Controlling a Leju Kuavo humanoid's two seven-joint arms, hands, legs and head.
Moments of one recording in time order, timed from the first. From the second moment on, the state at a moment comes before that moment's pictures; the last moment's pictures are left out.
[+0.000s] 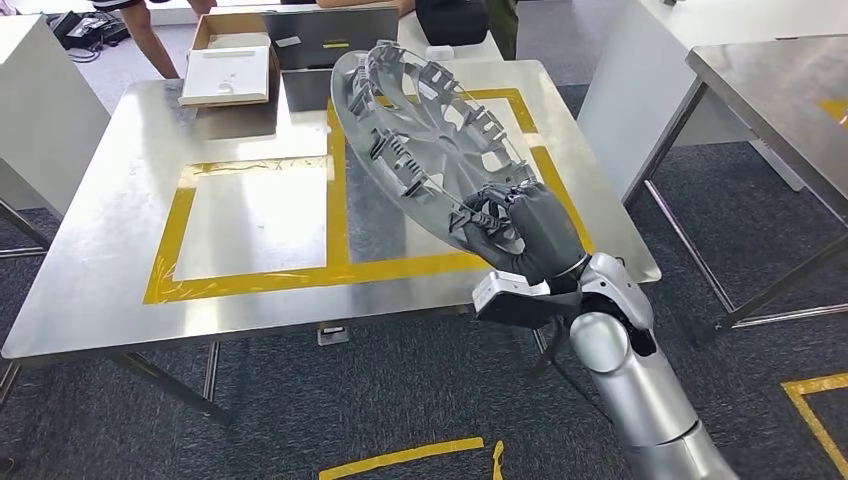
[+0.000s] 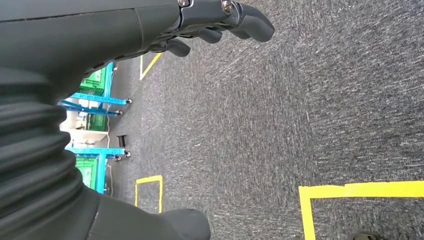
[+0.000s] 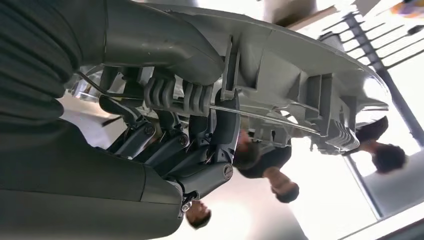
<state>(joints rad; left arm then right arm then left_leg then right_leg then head) -0.08 -0.26 0.93 -0.19 -1.28 0.36 0.01 -0.37 -0.11 0.15 -1.51 0.83 0.05 -0.44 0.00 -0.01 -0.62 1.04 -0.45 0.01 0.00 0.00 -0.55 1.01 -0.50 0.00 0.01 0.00</state>
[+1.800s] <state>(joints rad) -0.08 -0.26 0.93 -0.19 -1.30 0.54 0.01 -0.78 -0.01 0.31 -0.50 1.34 -0.46 -0.44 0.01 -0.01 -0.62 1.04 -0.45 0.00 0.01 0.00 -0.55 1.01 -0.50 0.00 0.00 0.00</state>
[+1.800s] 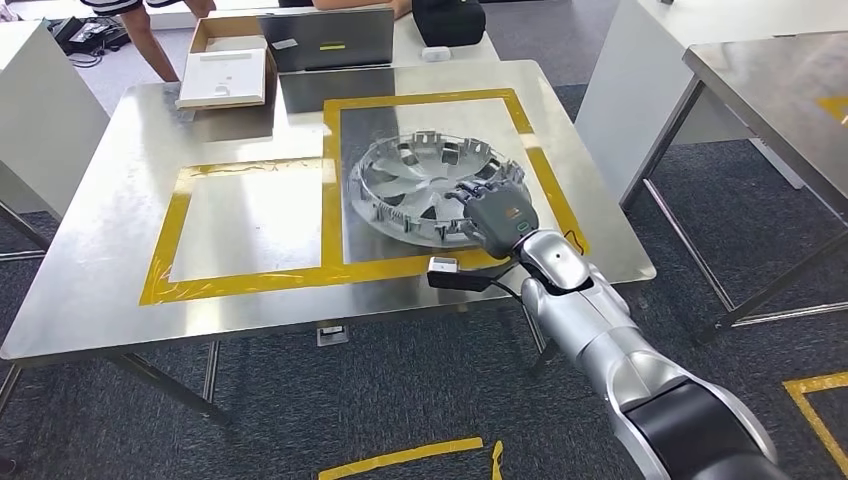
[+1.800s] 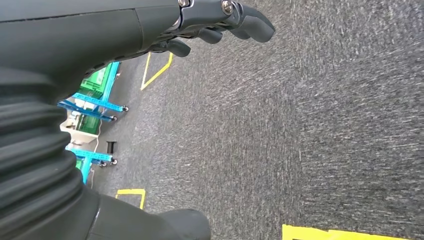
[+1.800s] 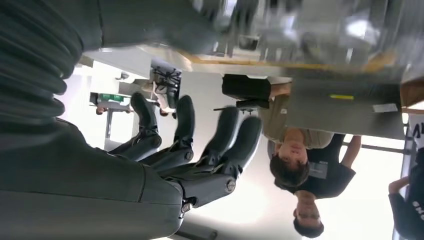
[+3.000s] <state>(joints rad) -0.08 -0.26 0.93 -0.19 -1.29 0.48 0.01 -0.82 0.02 0.32 -0.47 1.33 -0.45 -0.43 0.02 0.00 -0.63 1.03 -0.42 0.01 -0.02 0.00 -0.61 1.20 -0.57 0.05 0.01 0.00</state>
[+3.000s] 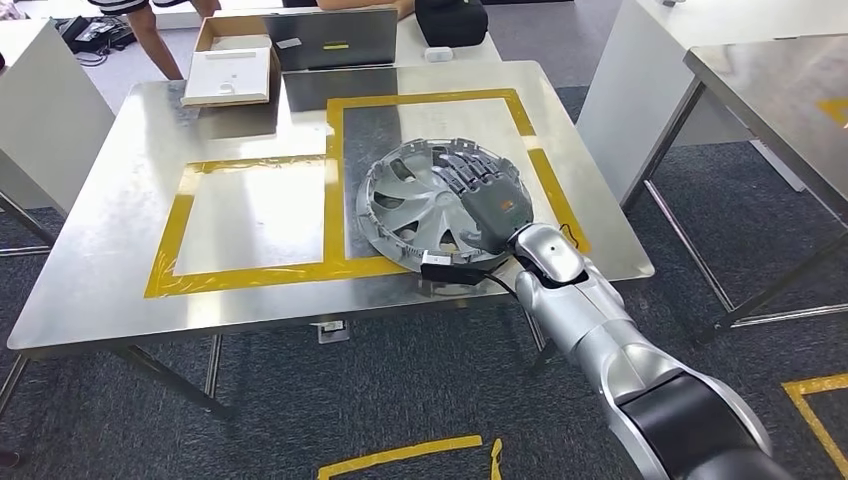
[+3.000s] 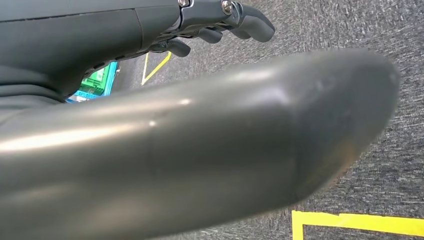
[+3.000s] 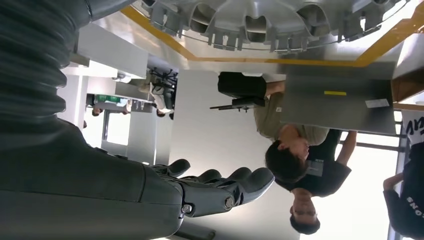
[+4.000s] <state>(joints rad) -0.08 -0.26 0.93 -0.19 -1.29 0.47 0.01 -0.81 0.00 0.32 -0.46 1.33 -0.46 -0.42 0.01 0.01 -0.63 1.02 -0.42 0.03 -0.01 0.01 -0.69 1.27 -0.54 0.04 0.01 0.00</state>
